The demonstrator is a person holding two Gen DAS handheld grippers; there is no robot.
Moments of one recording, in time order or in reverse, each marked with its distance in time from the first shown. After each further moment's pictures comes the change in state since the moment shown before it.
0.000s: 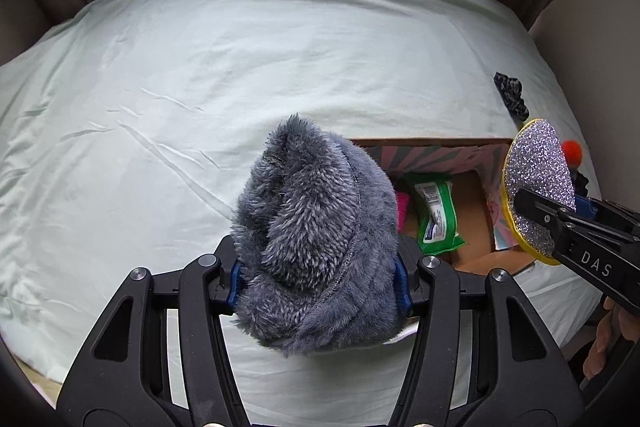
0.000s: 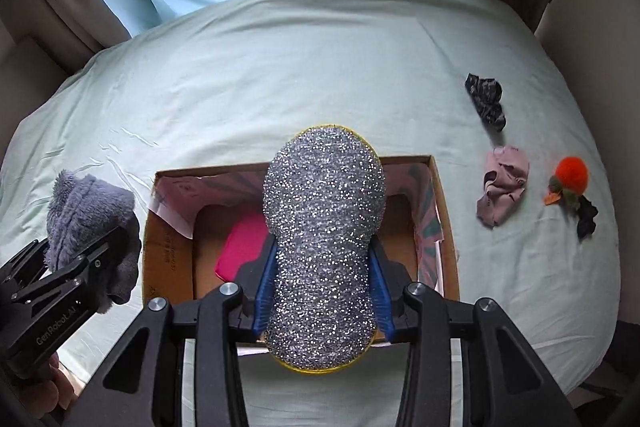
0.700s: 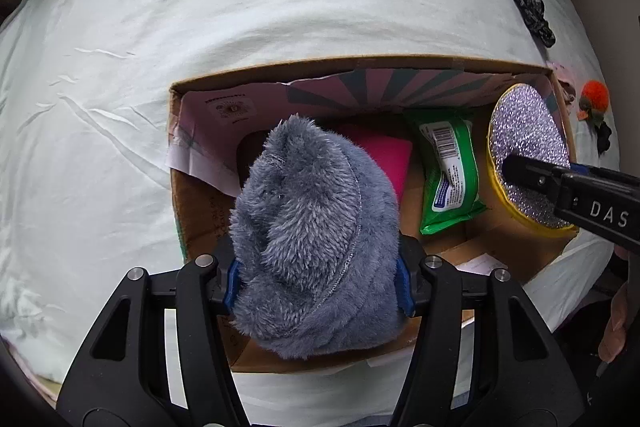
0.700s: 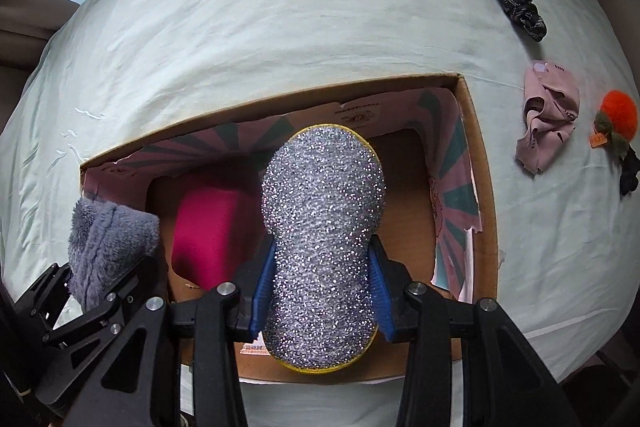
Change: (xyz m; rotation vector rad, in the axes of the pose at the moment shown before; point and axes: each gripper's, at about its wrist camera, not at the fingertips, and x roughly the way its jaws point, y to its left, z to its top) left arm 0.102 -0.030 0.002 0.077 0.323 -0.009; right arm 0.094 -0.033 0.018 0.128 0.338 0.042
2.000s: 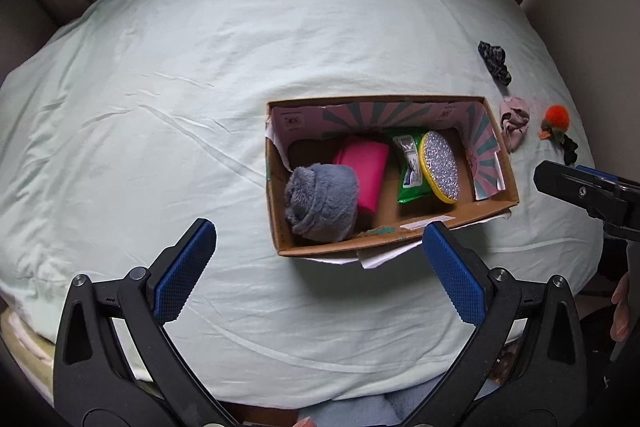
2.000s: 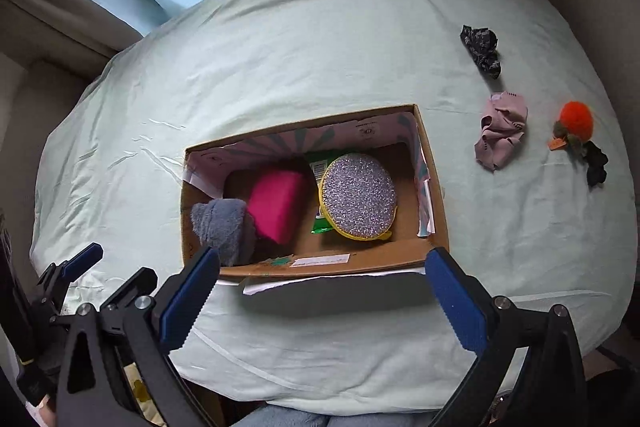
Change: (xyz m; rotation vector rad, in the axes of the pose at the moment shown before) left arm -0.150 0.013 -0.073 -0.030 -0.231 0.039; right arm -0.141 -0.002 -0.087 -0.059 -0.214 0.106
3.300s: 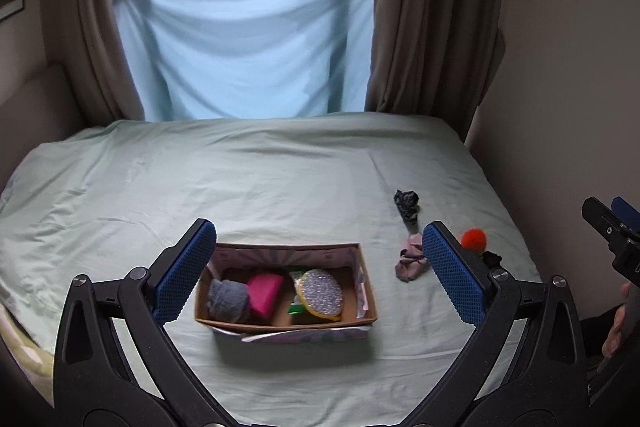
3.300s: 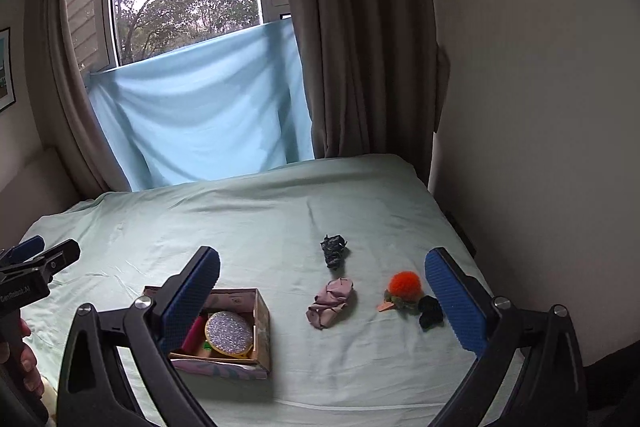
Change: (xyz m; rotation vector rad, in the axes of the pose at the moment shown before) left arm -0.203 -0.178 -0.016 -0.028 -0.558 0.014; right arm -0.254 -0.157 -0.075 -0.074 -0.742 -0.153
